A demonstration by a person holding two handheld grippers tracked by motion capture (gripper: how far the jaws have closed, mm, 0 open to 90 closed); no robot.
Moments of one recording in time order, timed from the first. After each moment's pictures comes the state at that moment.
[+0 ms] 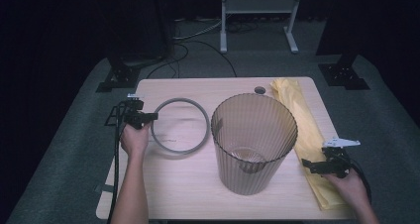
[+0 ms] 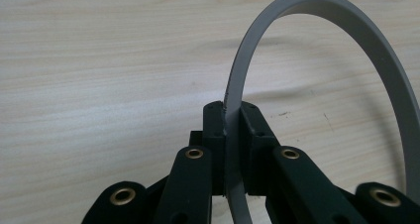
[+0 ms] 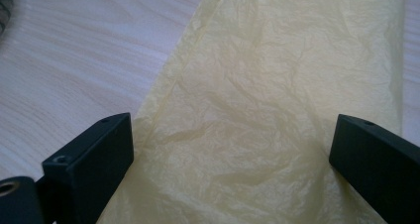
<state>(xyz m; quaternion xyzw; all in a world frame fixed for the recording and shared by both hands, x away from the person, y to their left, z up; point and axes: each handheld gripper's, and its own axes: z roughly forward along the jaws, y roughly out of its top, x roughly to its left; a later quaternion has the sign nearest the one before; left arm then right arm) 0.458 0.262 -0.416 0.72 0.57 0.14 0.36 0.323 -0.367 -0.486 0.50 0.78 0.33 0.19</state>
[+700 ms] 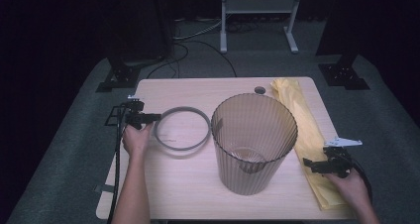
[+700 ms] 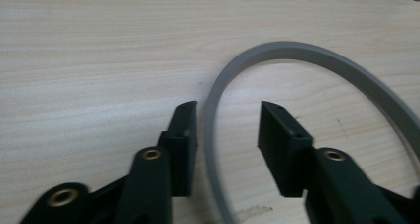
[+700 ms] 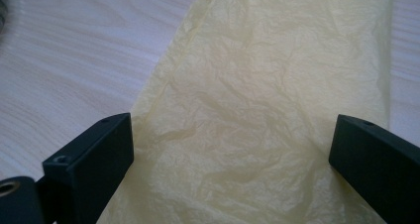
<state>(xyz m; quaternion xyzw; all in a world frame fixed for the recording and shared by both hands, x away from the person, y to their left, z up) 0.463 0.265 -0.427 0.72 0.58 0.13 0.37 0.323 -0.371 -0.485 0.51 0.77 0.34 0.19</state>
